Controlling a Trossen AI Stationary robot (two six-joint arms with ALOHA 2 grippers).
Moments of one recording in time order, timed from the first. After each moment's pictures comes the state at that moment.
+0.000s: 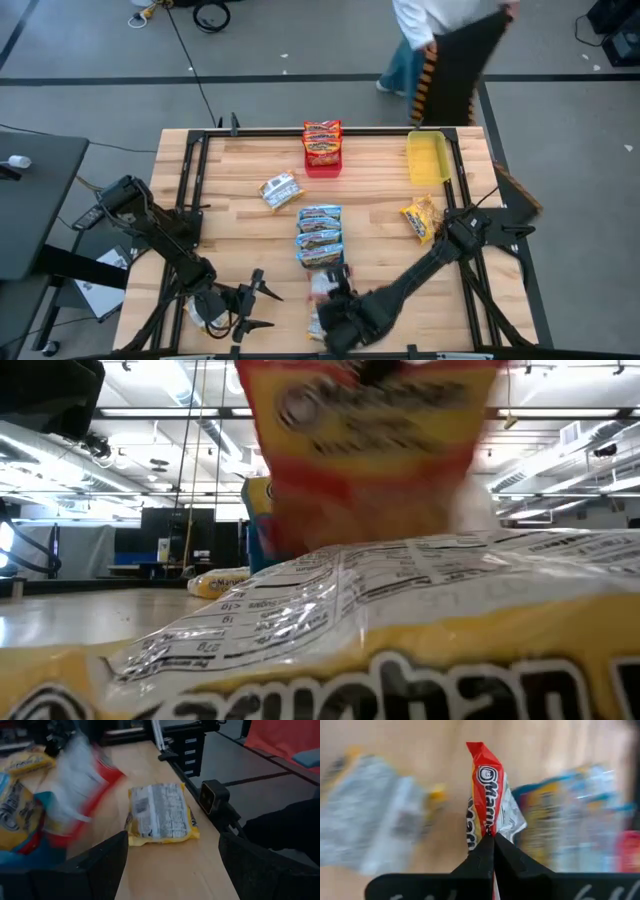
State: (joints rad) left arm -0.90 1.59 0.59 0.63 -0.61 -0.21; right arm 0.64 2.29 2.18 -1.27 0.58 0.29
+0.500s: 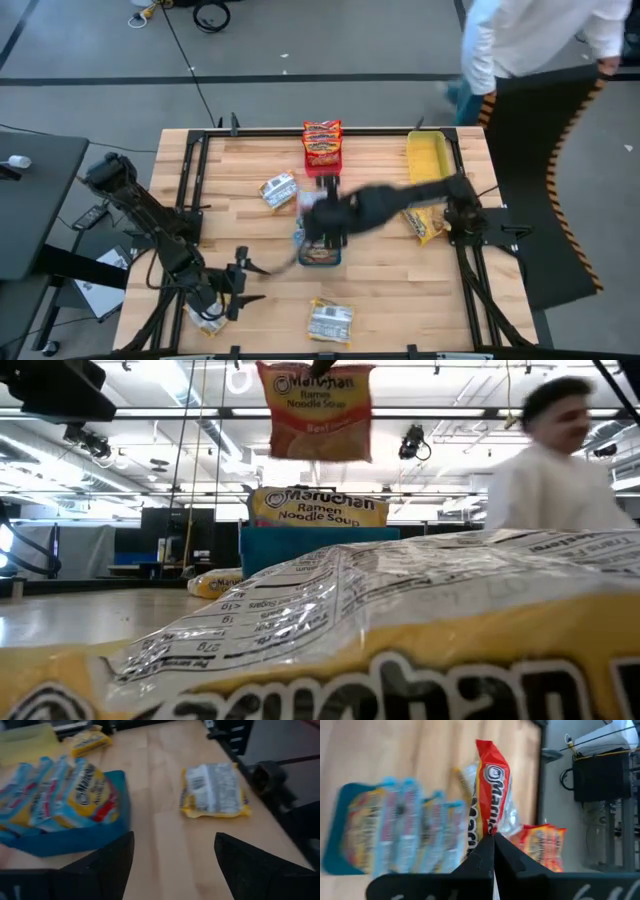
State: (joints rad) left arm -0.89 1.30 0.59 0.11 -0.75 -0.35; right arm 0.26 2.07 2.30 -1.35 0.58 -0.12
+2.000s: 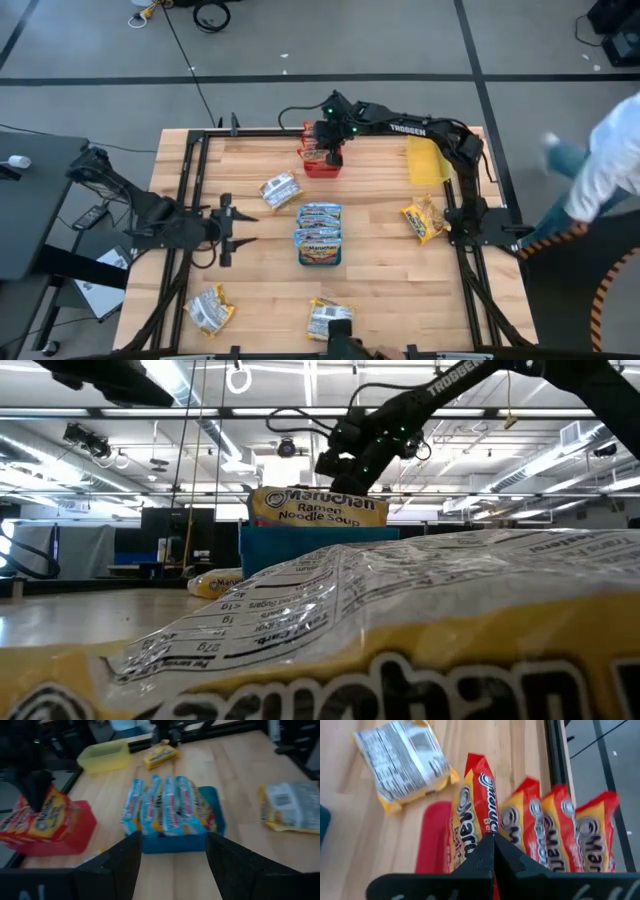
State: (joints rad) left arm -0.58 0.78 0.59 -0.31 -0.67 -0.12; right arm -0.56 2.01 1.65 -0.54 -0.28 -0.54
